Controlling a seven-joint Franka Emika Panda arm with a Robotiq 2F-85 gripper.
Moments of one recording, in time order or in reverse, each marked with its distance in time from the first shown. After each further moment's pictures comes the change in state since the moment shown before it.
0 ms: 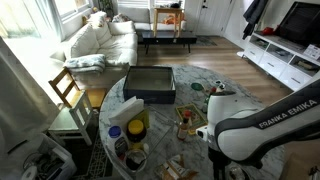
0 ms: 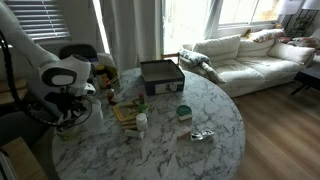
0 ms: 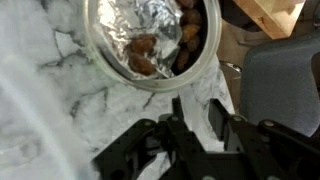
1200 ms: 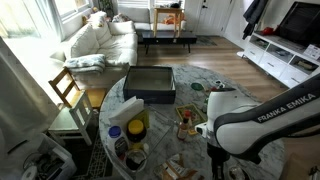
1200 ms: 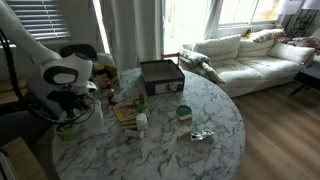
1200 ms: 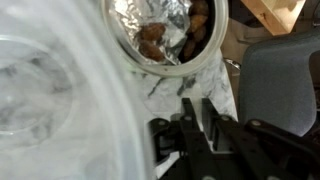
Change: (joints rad) arm -0.018 -0.006 0.001 0.017 0.005 -0.012 -0.040
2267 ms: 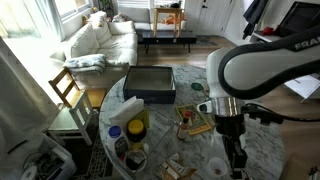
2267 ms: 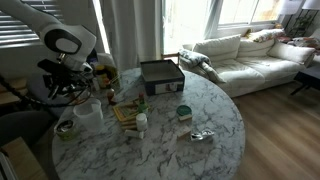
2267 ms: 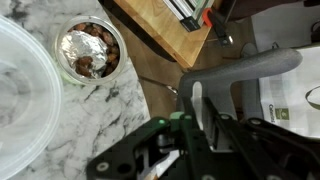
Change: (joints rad) arm -0.013 -0.192 -0.058 0.180 -0.021 -0.613 -0.012
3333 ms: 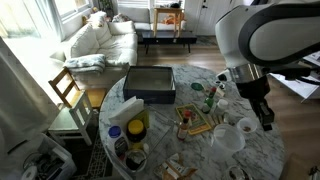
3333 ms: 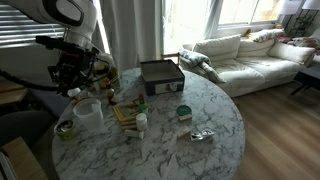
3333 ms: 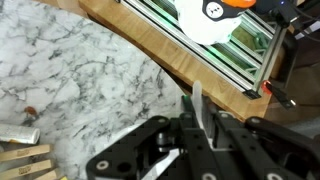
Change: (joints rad) arm -0.021 -0.095 -0.080 0.142 -0.472 -0.287 0.154
